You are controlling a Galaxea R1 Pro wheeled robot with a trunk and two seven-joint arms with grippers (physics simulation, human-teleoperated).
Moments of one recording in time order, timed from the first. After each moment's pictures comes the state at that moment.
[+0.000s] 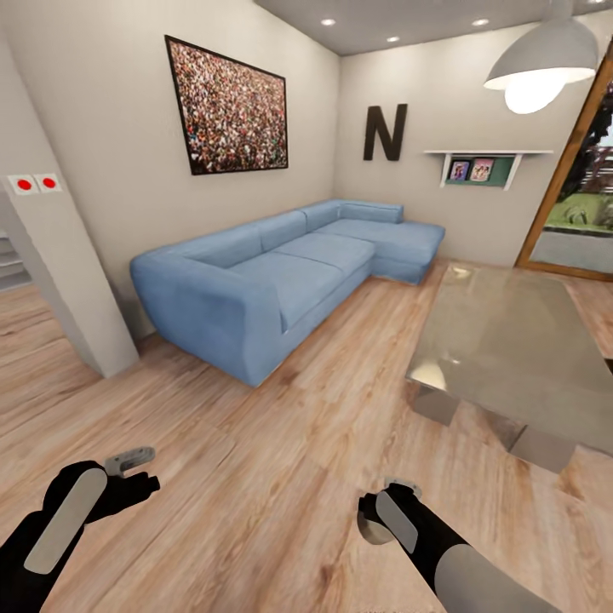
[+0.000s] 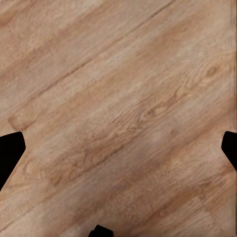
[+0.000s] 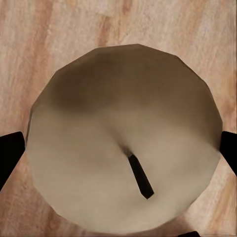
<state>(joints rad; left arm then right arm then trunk) -0.36 0.31 -0.03 -1.34 0.95 0.98 0.70 -0.64 0.05 0.39 -0.48 -0.74 0.43 -0.48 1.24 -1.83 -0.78</state>
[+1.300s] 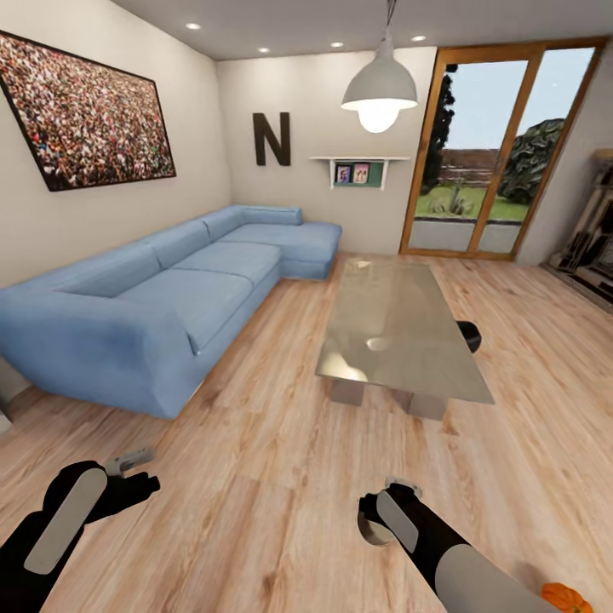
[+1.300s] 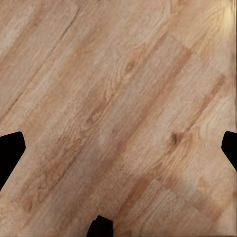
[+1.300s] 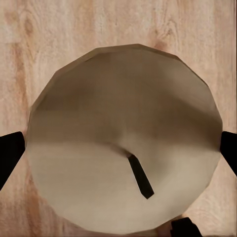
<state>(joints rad) -0.35 0.31 -0.03 -1.34 0.95 0.98 0.70 -0.64 0.05 0.38 -0.48 -0.75 0.44 -0.48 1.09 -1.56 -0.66</state>
